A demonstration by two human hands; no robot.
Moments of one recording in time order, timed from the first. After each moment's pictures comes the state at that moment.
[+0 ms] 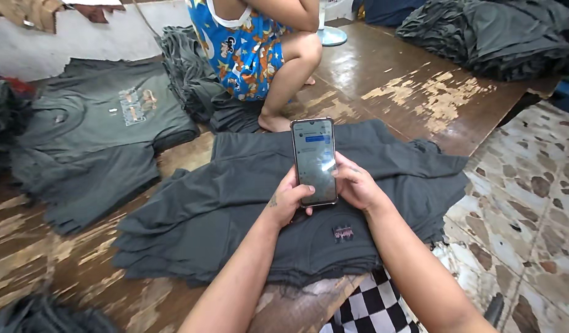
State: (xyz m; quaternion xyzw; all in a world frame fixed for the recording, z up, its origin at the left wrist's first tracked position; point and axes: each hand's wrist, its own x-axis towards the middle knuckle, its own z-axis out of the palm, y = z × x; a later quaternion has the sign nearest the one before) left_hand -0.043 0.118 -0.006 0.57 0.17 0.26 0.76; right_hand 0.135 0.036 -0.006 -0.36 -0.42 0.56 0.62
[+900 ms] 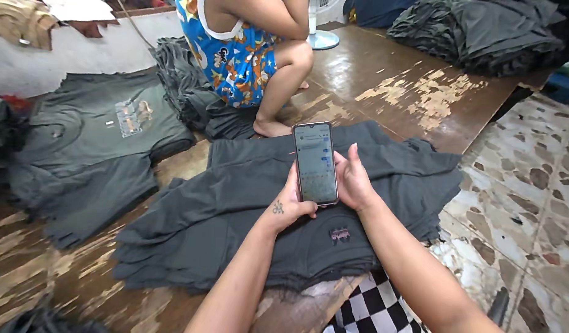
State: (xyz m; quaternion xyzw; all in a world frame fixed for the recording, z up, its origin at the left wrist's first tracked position) left_hand -0.037 0.115 0.004 0.63 0.18 0.19 0.73; right_hand 0.133 0.040 -0.009 -0.36 -0.36 0.54 0.67
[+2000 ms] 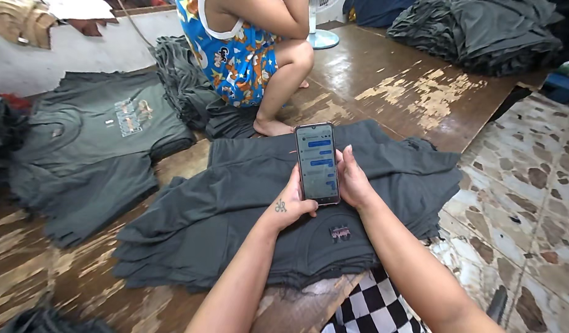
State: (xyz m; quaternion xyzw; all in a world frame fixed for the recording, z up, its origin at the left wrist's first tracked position) left_hand -0.038 0.114 0.004 0.64 0.19 0.18 0.72; right_hand 0.128 0.039 -0.008 -0.42 -0.37 0.49 0.67
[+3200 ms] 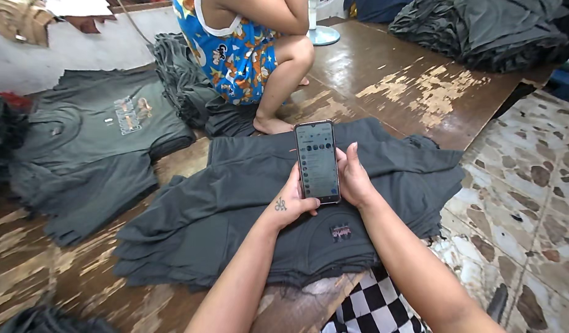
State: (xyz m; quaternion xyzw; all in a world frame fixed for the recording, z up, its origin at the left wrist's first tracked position) left_hand -0.036 0.113 0.009 0.64 0.21 0.17 0.72; right_hand 0.129 0.040 -0.007 -0.43 -0.37 0.49 0.66
